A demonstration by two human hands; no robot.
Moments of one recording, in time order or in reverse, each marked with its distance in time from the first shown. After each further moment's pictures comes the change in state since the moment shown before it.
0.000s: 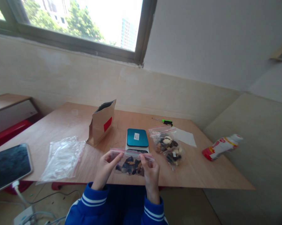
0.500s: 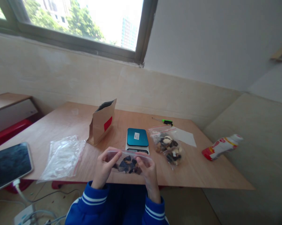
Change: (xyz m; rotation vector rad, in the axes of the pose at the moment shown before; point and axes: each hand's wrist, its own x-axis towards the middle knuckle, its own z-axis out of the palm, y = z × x) left_hand 0.000 0.001 -0.004 0.094 0.048 0.128; right_hand 0.000 0.004 -0.004 0.094 -0.233 0.094
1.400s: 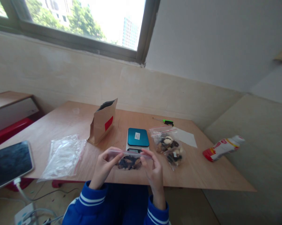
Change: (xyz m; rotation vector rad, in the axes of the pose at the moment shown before) left_hand 0.002 0.010 -0.004 0.072 -0.045 0.039; right_hand -0.004 -0.027 -0.006 -0.348 0.070 -0.199
